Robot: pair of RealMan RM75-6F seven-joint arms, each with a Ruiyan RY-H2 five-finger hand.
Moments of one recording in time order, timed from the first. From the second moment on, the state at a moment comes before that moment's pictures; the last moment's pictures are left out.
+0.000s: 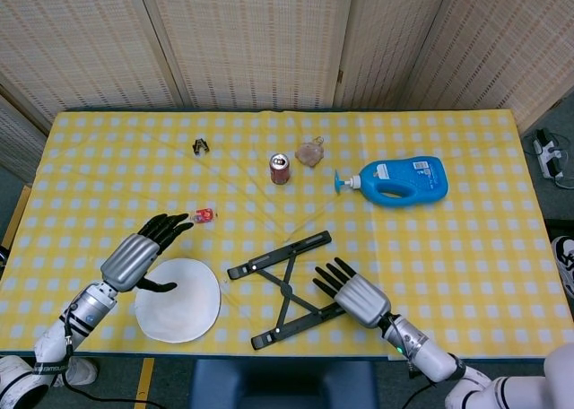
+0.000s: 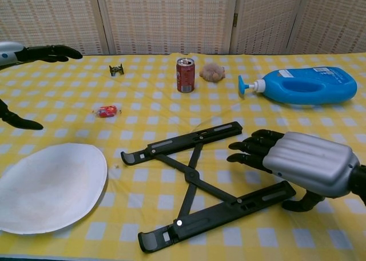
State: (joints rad) left arm -0.56 -1.18 -0.04 -1.58 1.63 1.10 -0.25; right arm 0.62 -1.55 -0.17 -1.46 -1.51 1.06 -0.53
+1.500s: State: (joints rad) left arm -0.70 -1.44 -0.10 -1.11 1.61 1.09 -0.25; right arm 0.67 -1.40 -0.01 -1.72 -1.57 1.05 -0.72
